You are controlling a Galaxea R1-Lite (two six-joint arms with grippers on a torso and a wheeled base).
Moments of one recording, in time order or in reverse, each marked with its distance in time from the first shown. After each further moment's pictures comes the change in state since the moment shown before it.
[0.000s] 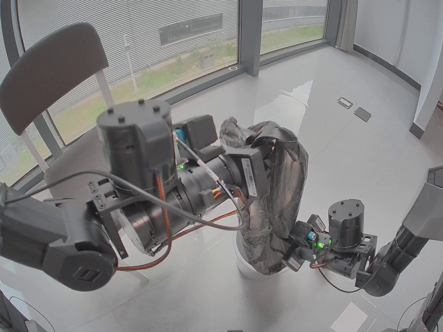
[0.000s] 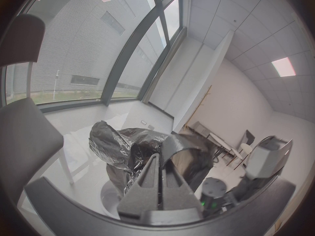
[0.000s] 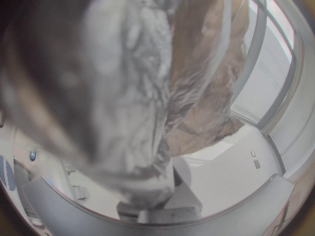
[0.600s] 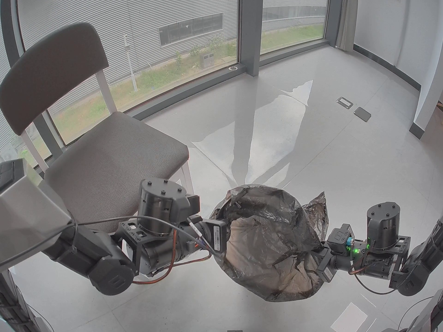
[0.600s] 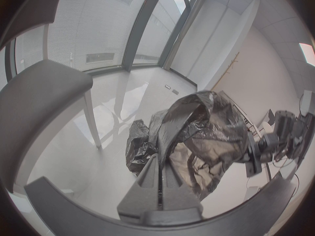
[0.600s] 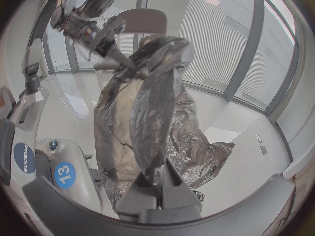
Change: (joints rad) left arm 0.136 0.159 0.245 -0.015 -0.065 0.010; right arm -0.117 -0.174 0.149 0.088 0.151 0.053
